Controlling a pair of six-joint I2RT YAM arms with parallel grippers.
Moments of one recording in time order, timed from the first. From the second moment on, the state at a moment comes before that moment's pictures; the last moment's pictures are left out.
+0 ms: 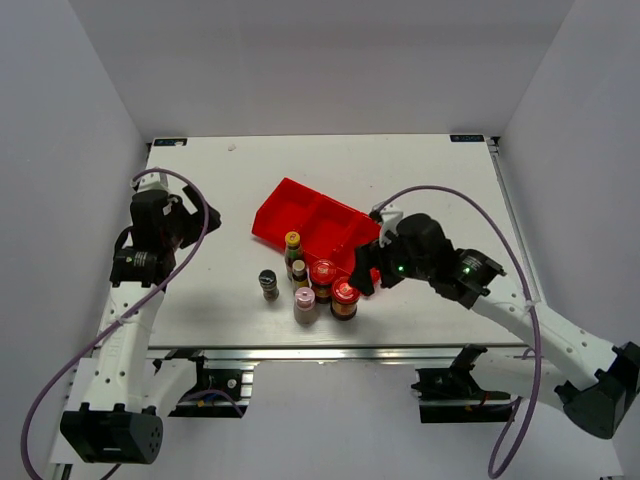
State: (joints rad) left arm -0.03 0.93 1.00 -0.61 -0.03 -0.49; right arm 0.78 1.00 0.95 -0.59 -0.15 0.30
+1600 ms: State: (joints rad) left arm -0.03 0.91 0.99 -0.61 -0.07 -0.49; right arm 1.05 1.31 1.01 -0.62 0.07 0.17
